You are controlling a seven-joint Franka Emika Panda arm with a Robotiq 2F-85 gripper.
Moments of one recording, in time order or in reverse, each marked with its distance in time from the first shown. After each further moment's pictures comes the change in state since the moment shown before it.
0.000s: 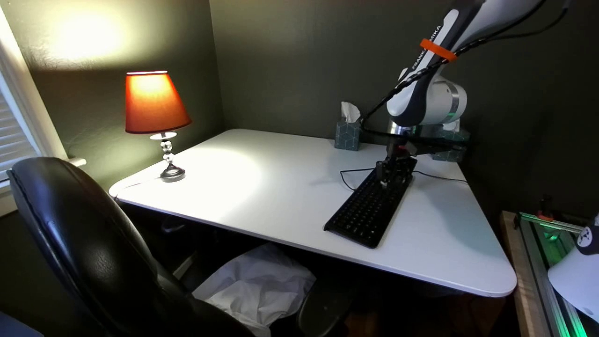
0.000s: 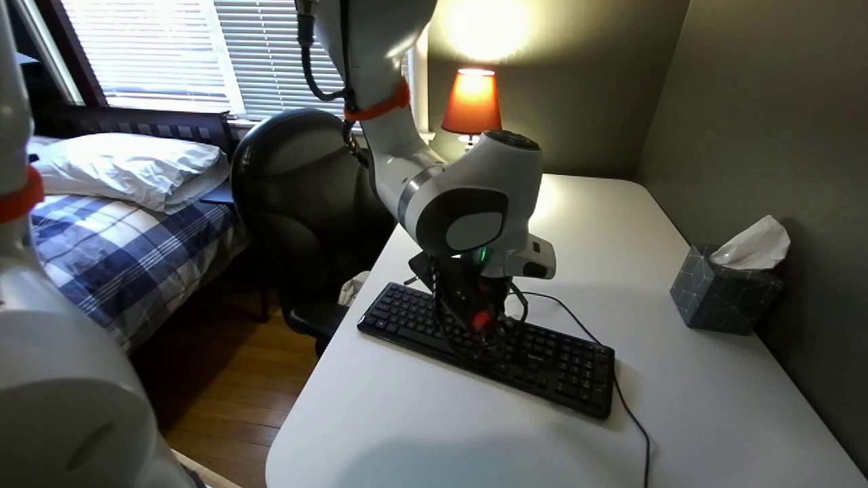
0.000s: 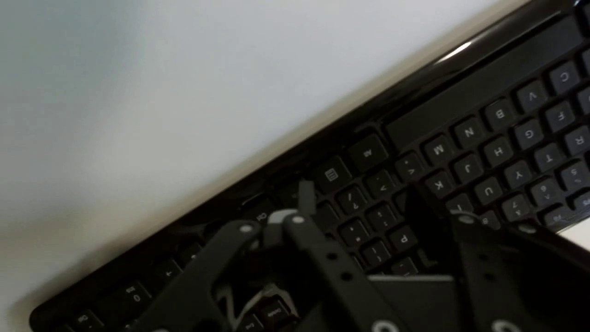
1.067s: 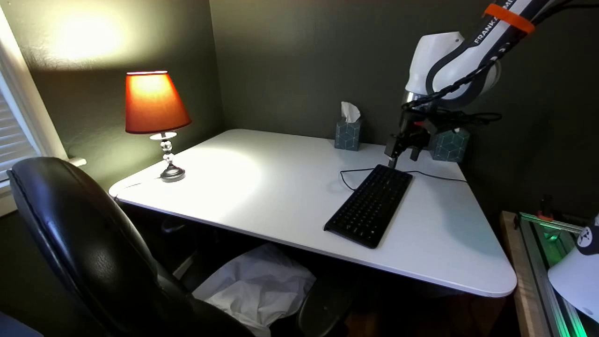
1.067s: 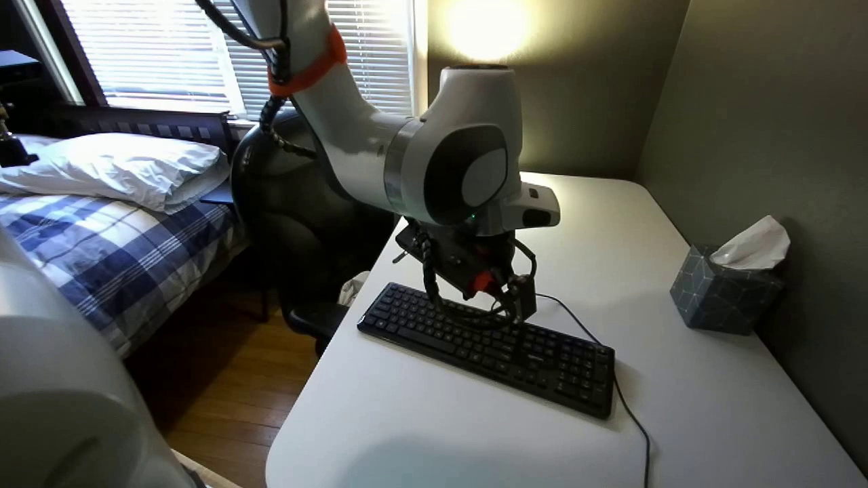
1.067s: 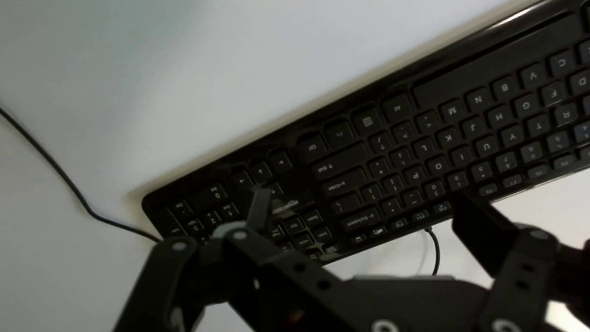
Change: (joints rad) arm -0.046 -0.291 -0.035 -0.136 -0.523 -0.008 0.333
